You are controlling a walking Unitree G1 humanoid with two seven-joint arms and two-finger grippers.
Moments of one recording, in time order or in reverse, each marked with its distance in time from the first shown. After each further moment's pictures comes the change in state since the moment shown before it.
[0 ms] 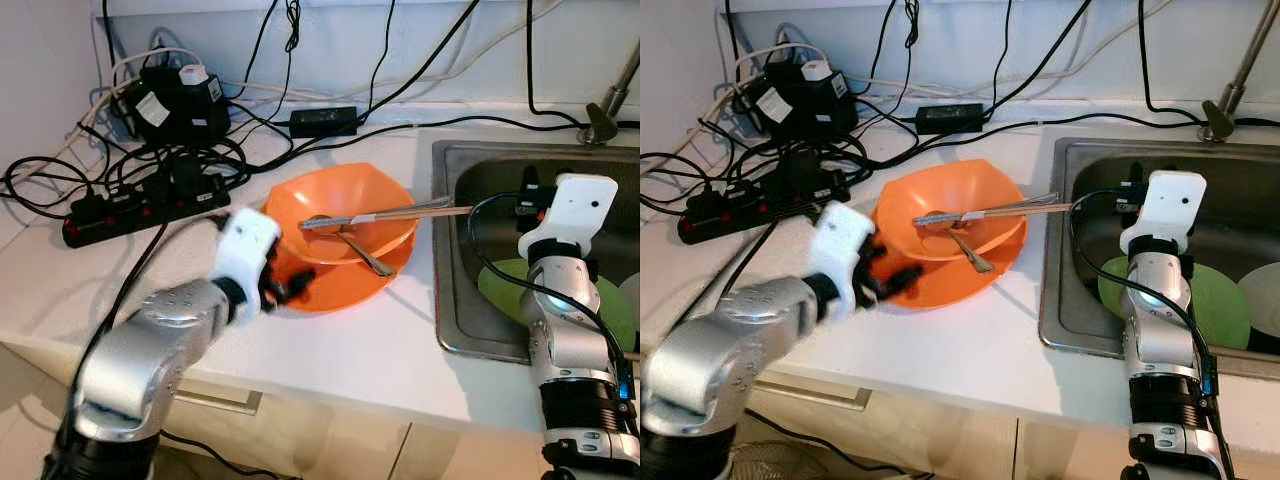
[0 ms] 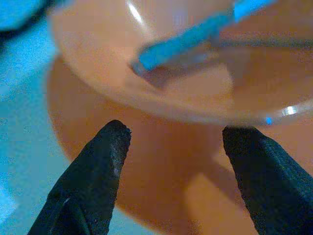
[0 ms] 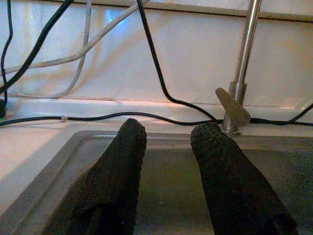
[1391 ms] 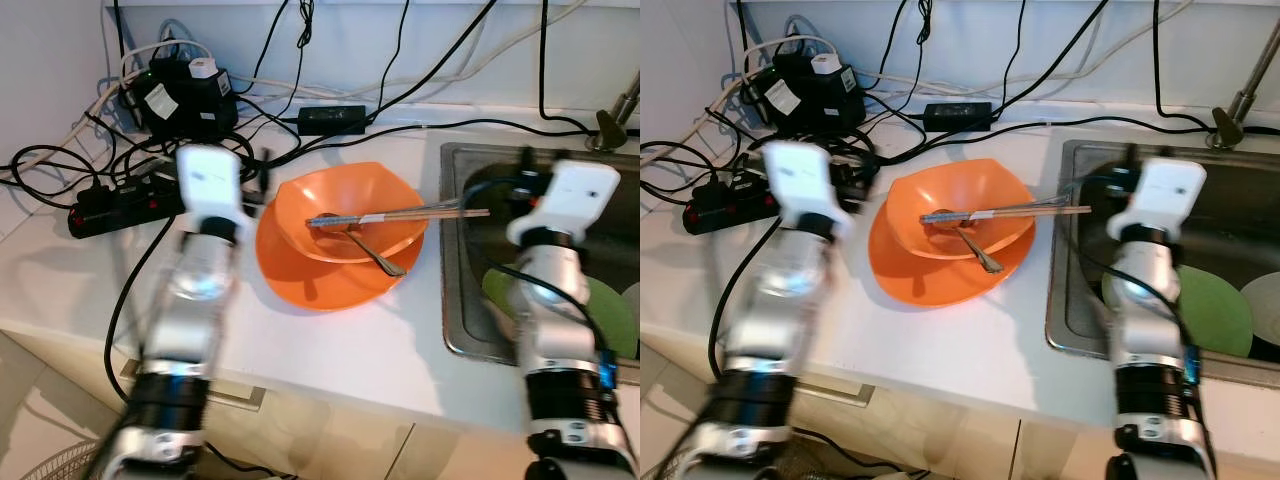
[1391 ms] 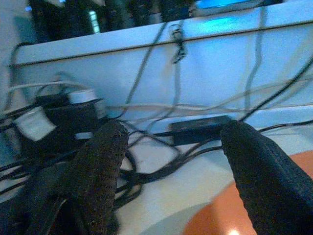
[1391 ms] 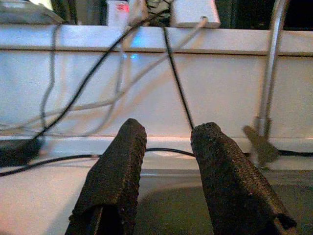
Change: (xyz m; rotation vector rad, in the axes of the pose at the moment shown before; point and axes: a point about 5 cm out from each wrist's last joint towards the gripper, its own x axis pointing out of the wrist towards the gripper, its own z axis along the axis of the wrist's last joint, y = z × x) left arm 0.054 0.031 0.028 -0.005 -0.632 0.436; right arm 0.003 0.023 0.019 0.078 -0.119 0.013
